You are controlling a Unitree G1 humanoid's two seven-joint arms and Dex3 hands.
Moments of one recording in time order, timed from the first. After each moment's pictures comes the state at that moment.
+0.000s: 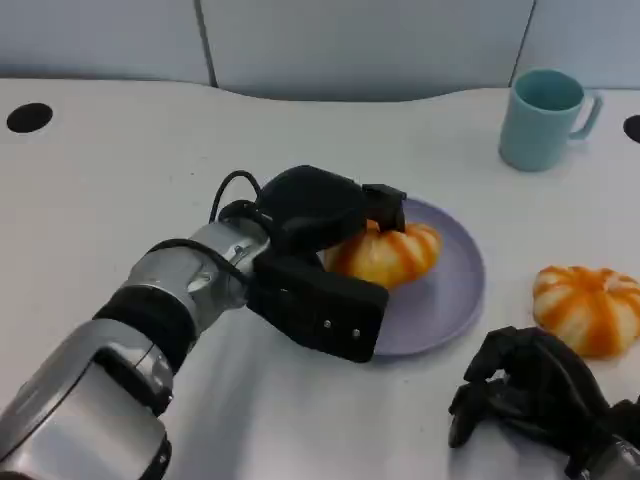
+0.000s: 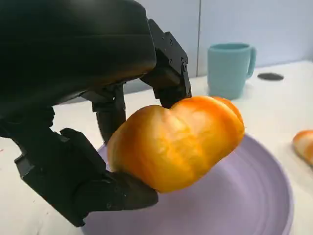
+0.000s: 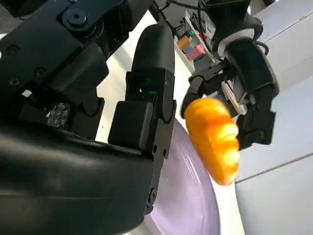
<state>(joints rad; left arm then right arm) -0.98 0.07 -0.62 1.15 0.77 -0.50 0.14 -0.24 0.01 -0.14 0.68 0.38 -0.02 0.83</state>
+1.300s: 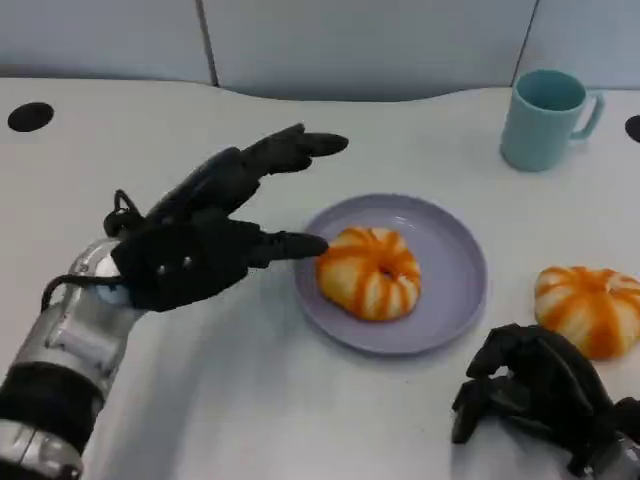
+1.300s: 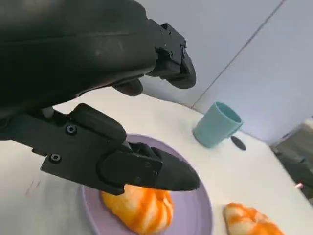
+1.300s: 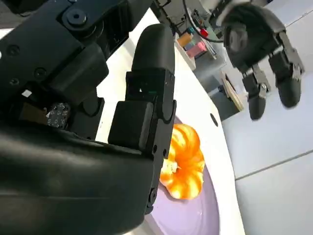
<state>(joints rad) -0.61 0.21 -0.19 0.67 0.06 -0.54 -0.33 -0.24 0.00 -0.15 0.68 0.38 -0.02 0.82</state>
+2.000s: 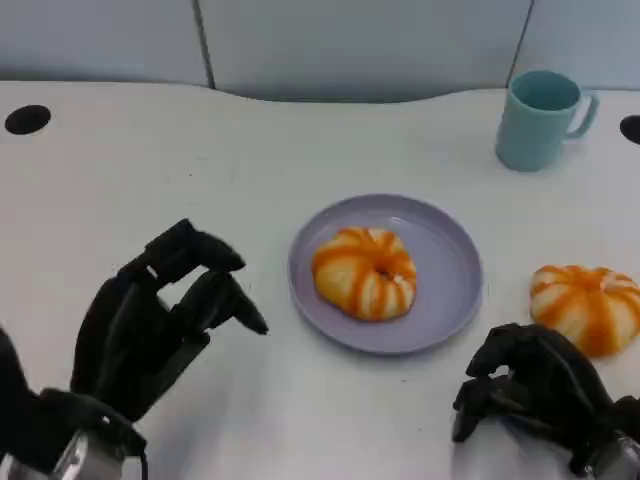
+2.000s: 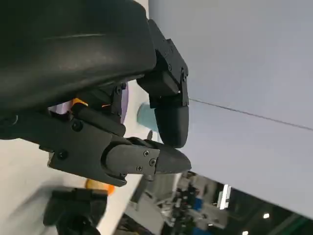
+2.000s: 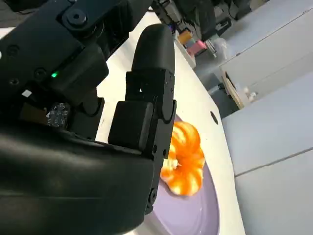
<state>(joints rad) 0.04 0.02 0.08 -0.07 -0.62 0.06 -0.41 -0.25 -0.01 -0.14 0.70 0.38 -0.03 0.82</state>
